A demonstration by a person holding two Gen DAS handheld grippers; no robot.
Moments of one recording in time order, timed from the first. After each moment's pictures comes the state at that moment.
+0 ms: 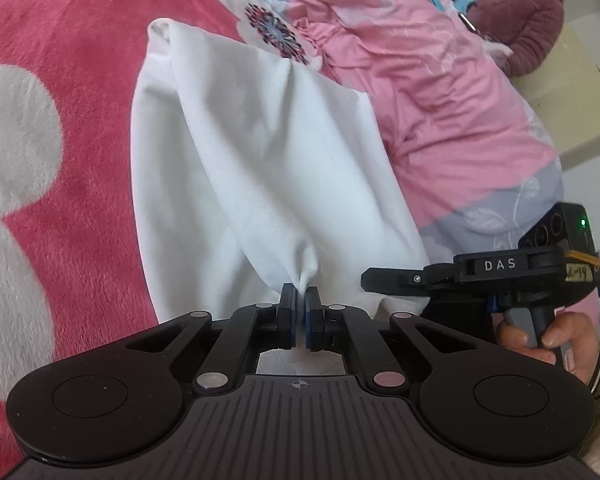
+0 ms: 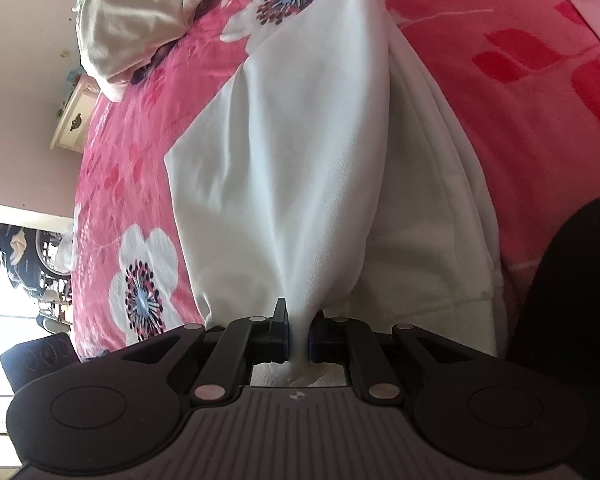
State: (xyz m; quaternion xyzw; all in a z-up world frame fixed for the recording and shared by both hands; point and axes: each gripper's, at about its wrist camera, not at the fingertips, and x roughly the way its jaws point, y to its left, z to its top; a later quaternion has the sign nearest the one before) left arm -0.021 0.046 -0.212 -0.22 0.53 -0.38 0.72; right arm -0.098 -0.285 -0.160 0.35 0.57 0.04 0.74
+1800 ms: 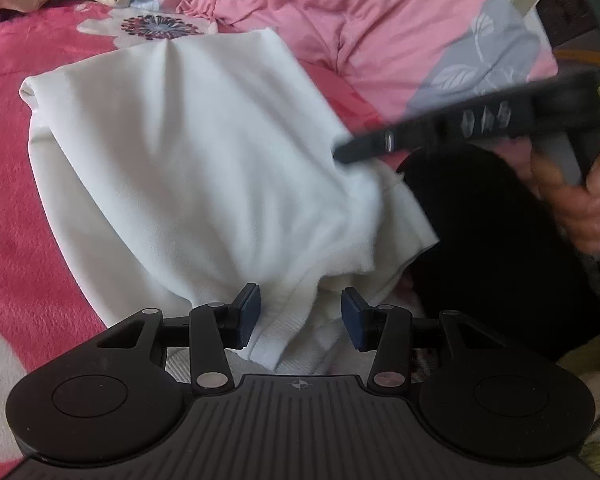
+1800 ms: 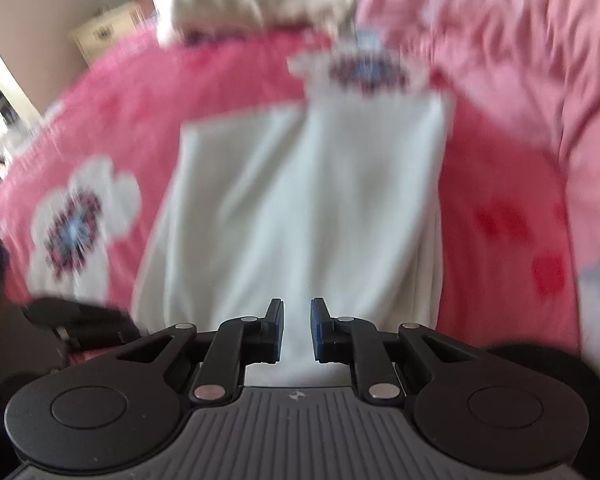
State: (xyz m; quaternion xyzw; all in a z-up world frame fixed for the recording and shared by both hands) left arm -0.067 -0.006 -0.199 0.00 0.46 -0.47 0.75; right arm -0.120 -0.235 -0.107 0.05 0.49 0.05 0.87
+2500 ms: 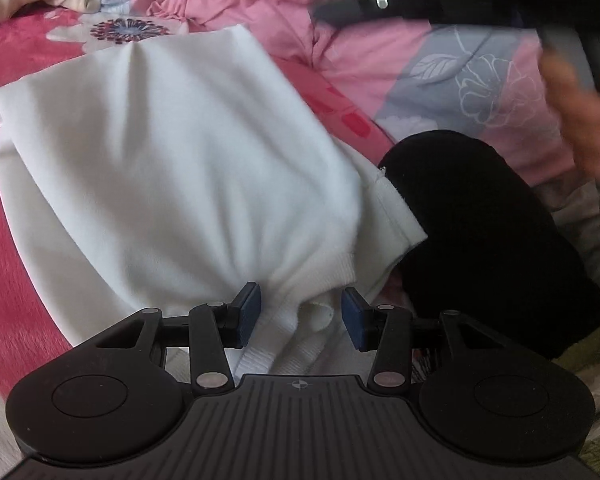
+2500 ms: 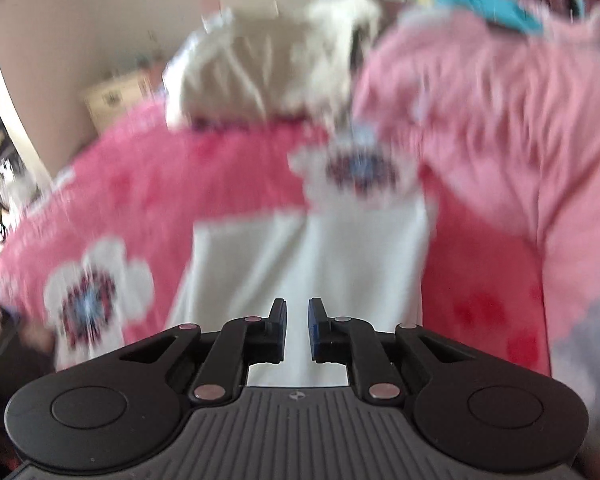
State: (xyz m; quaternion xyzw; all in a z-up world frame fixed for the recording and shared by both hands) left arm -0.070 -0.028 -0.205 0.01 0.45 -0.50 0.74; right arm -0.111 -0.237 -0.063 0.05 0.39 0.04 0.92
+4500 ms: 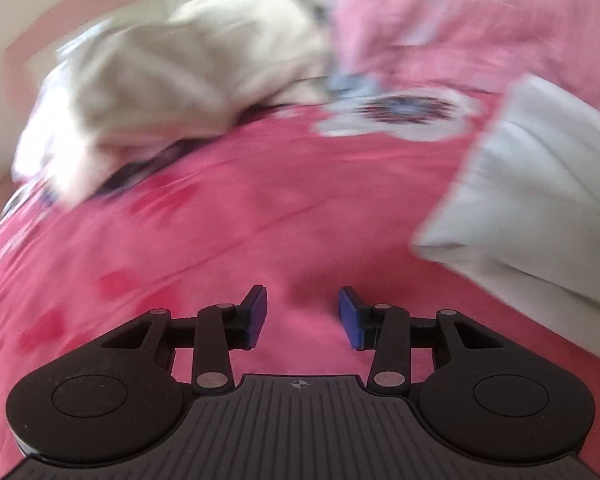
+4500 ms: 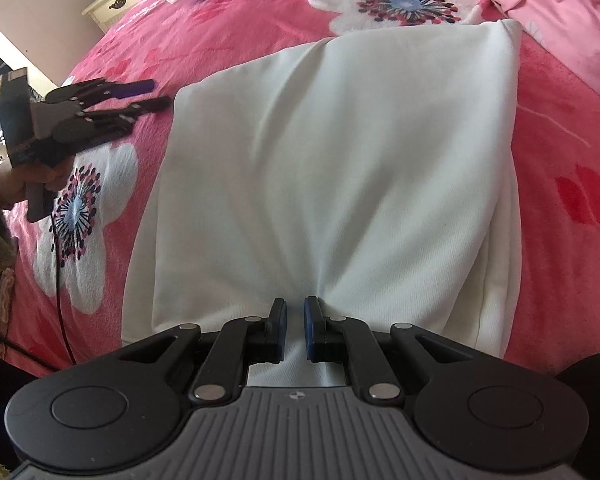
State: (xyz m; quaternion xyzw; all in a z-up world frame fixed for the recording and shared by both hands) left arm 0.119 0.082 -0.203 0.19 0.29 -0.28 0.89; right arm -0.082 -0.244 -0.180 0.10 0.57 0.11 0.81
